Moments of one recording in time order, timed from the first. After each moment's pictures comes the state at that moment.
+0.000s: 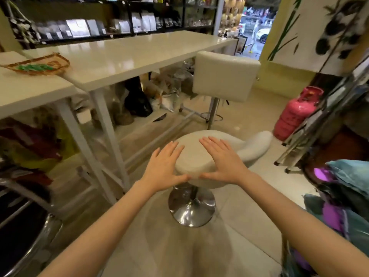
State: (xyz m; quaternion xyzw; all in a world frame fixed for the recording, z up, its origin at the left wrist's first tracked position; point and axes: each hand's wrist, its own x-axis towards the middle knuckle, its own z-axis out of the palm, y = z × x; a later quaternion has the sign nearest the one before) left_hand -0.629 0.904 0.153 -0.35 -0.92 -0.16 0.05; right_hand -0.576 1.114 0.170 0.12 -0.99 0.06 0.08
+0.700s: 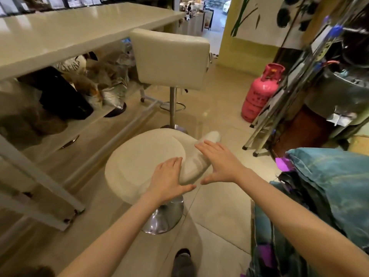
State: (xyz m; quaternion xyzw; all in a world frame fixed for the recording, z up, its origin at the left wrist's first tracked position) left_hand -0.667 1.179 0.095 -0.40 -0.90 -0.16 -0.05; right_hand -0.610 1.374 0.120 0.04 -1.00 0.03 -0.02
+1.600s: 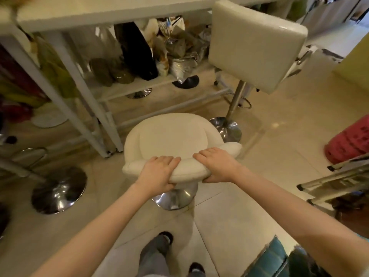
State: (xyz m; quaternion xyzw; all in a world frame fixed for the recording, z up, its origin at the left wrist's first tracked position) left_hand -0.655 1.246 0.065 -0.20 -0.98 -0.05 -0.06; right_hand -0.719 1.463 0.069 0.43 -0.90 -0.03 -0.09
